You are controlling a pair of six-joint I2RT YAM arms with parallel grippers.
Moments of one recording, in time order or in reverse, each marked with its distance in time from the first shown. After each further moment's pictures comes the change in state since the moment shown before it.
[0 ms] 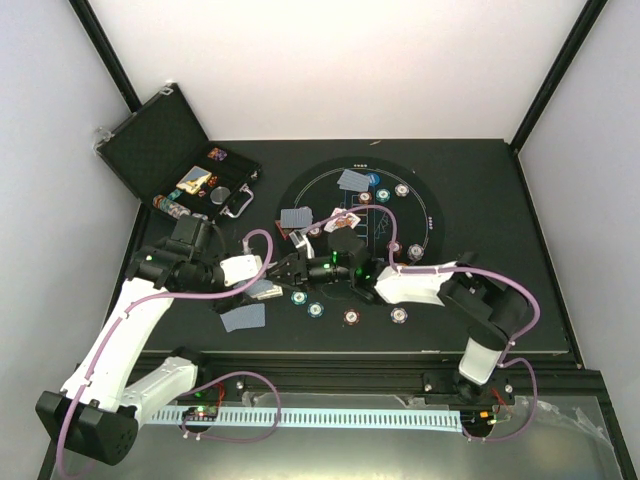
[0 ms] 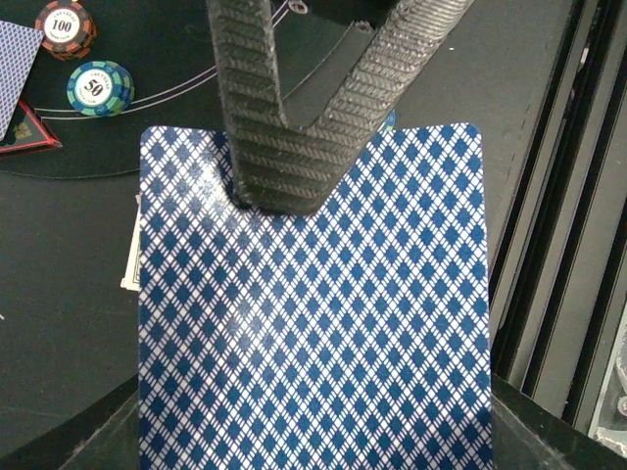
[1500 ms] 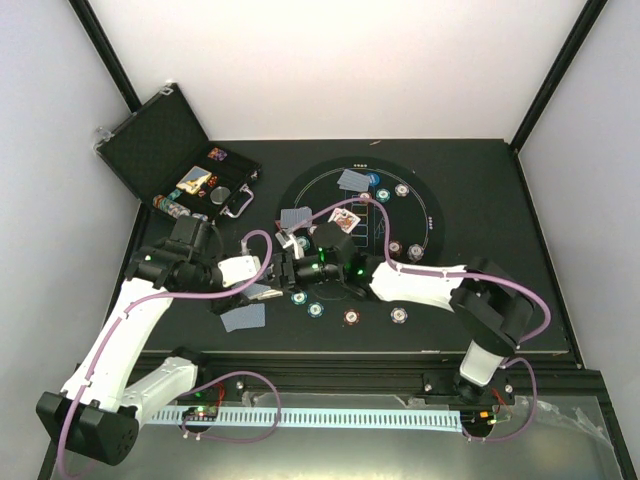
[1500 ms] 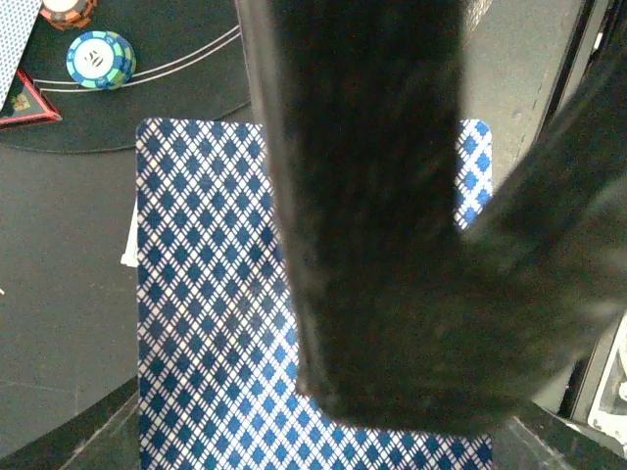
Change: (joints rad) left arm 0.002 0.000 0.000 -0.018 -0.024 0.000; right arm 0.065 -0.070 0.125 -0.282 0.038 -0.133
